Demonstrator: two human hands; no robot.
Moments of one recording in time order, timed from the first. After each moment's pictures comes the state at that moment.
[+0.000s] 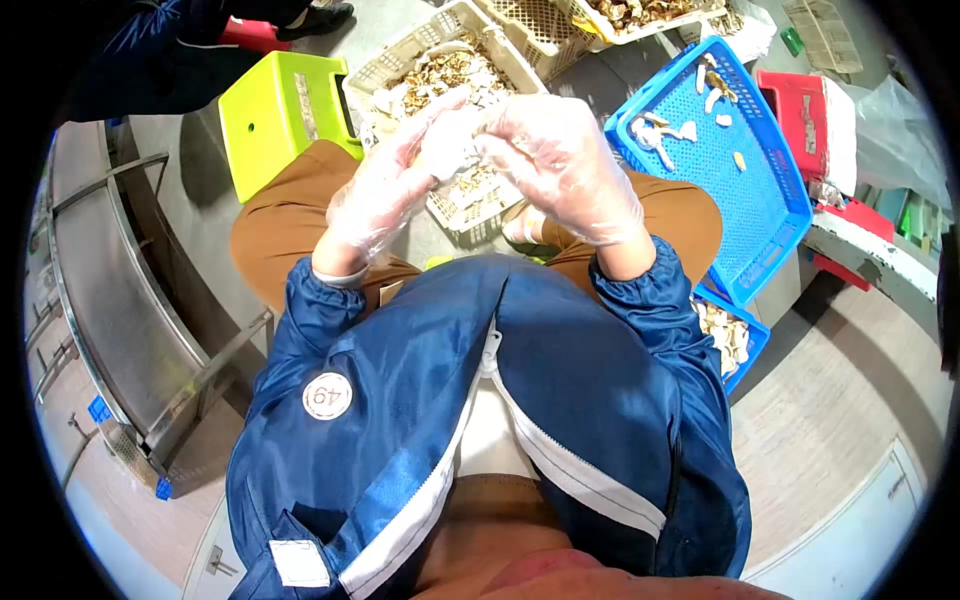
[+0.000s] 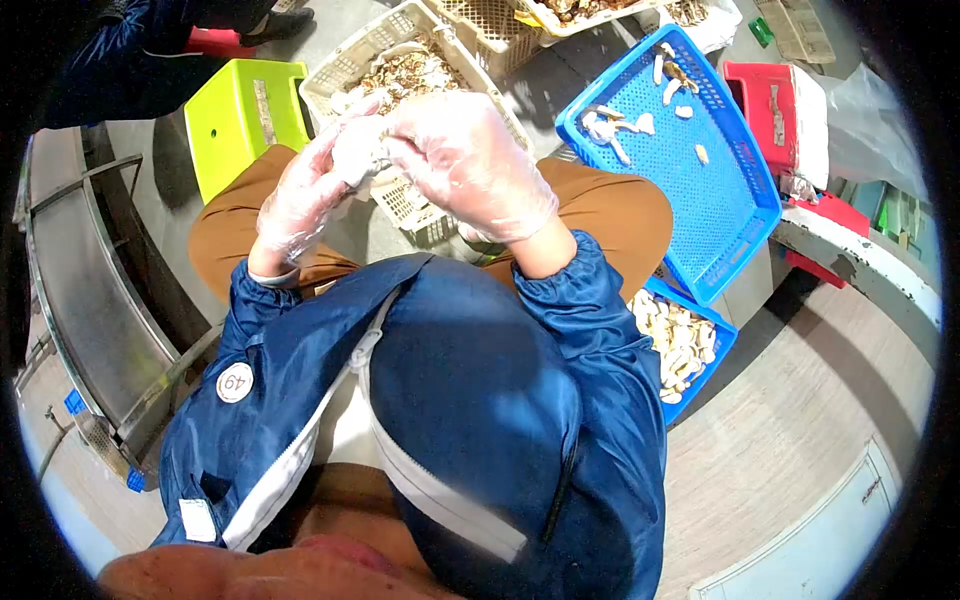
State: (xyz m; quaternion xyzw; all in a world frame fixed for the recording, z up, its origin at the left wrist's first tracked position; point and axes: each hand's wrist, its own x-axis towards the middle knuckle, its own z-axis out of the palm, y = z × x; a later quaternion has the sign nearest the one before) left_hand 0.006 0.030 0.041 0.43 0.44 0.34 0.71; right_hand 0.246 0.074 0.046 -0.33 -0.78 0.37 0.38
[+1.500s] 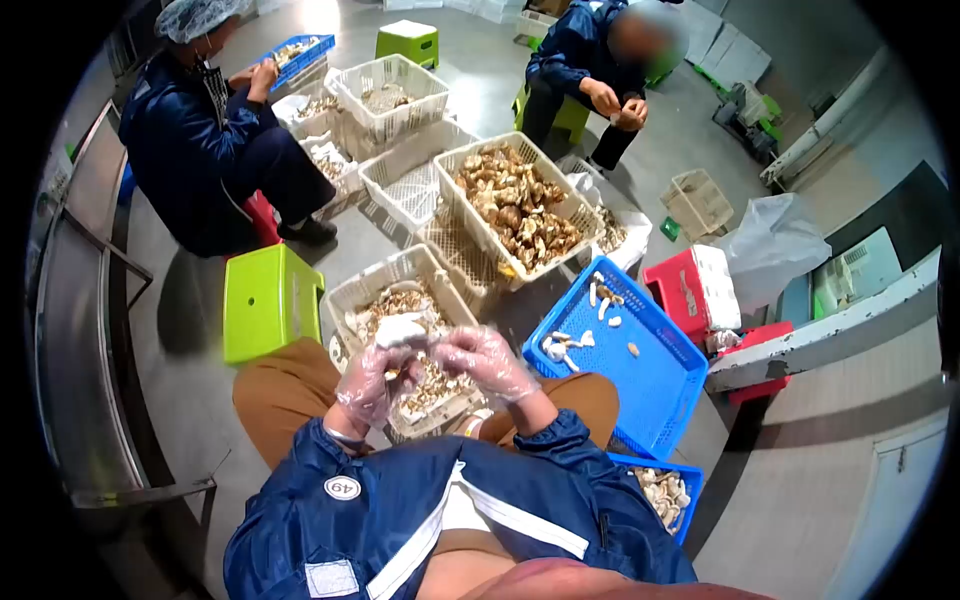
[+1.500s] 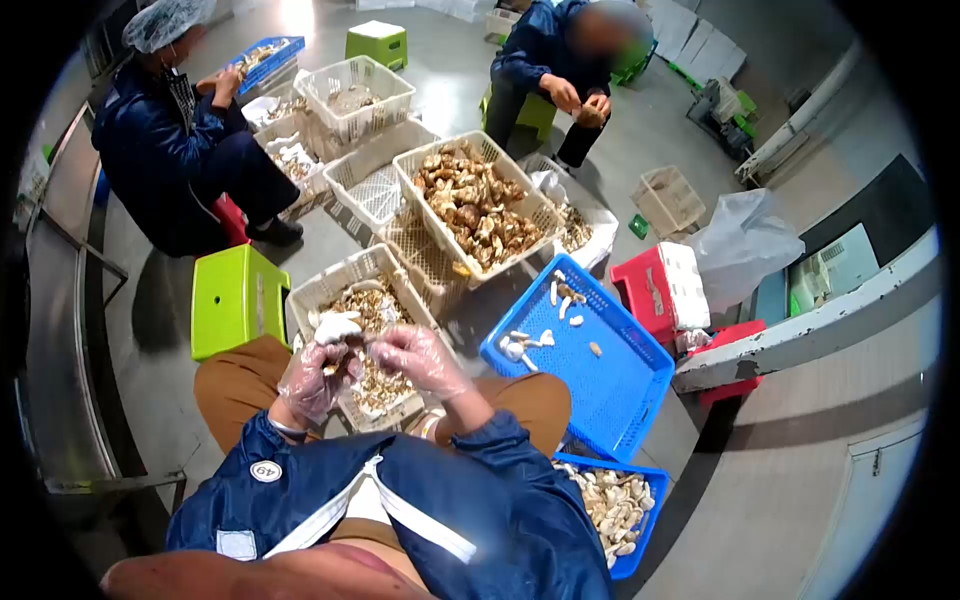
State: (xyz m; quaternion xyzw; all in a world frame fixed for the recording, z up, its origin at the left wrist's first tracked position) left_hand -0.001 -0.001 0.040 0.20 0.41 0.49 0.74; right_hand 0.225 0.048 0.047 -0.37 -0.55 0.68 0.32
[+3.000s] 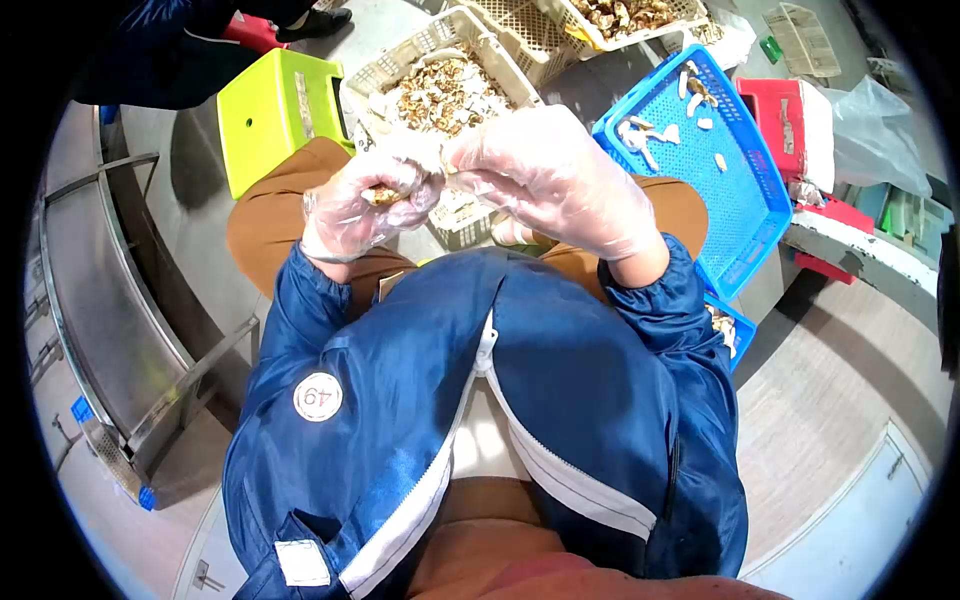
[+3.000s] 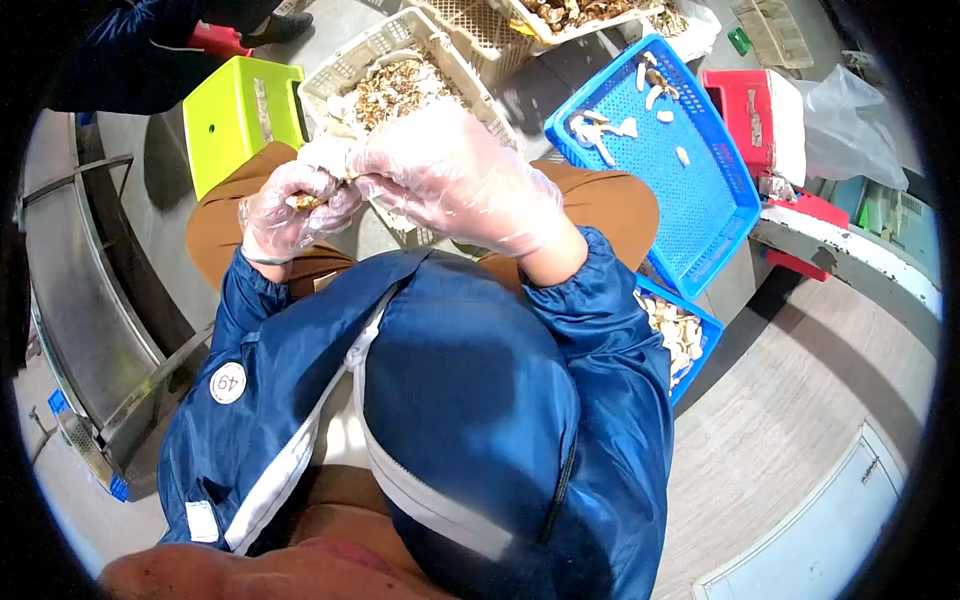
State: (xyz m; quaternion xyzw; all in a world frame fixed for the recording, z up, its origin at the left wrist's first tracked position) left_hand -0.035 0.000 0.032 0.18 0.28 0.35 0.88; right_hand 0.233 0.049 0.089 -0.21 -0.86 0.34 0.33
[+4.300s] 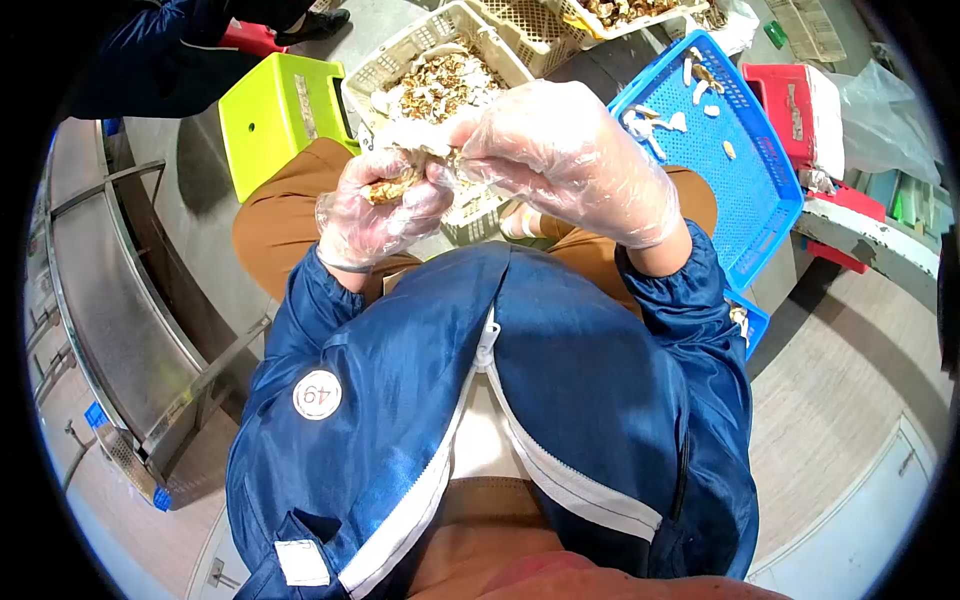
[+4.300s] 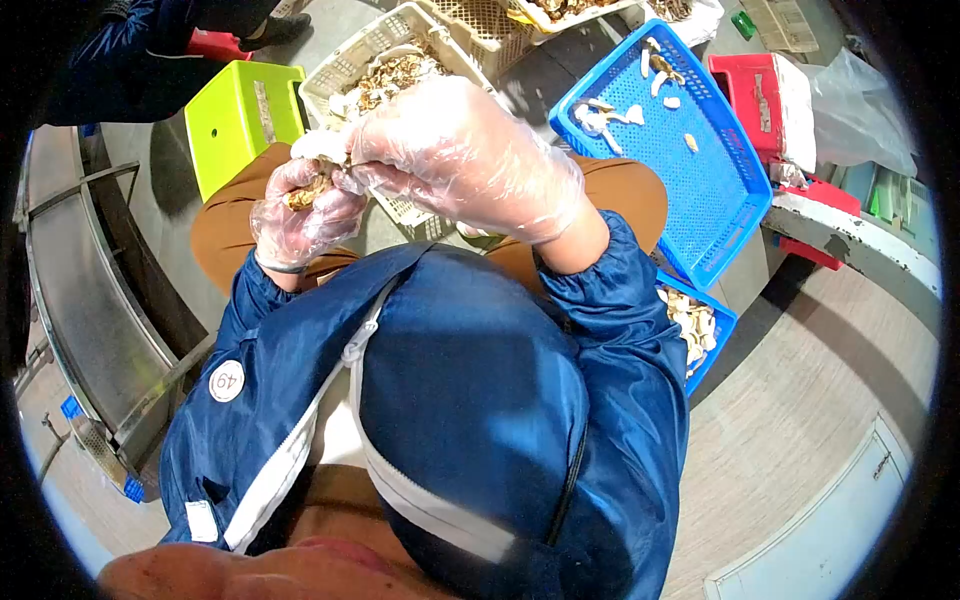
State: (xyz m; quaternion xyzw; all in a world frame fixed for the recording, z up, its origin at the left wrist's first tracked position) left_hand -0.022 -0.007 0.026 -0.03 0.18 0.33 0.93; right_hand 0.241 0.058 0.092 -0.17 -0.85 0.30 0.40
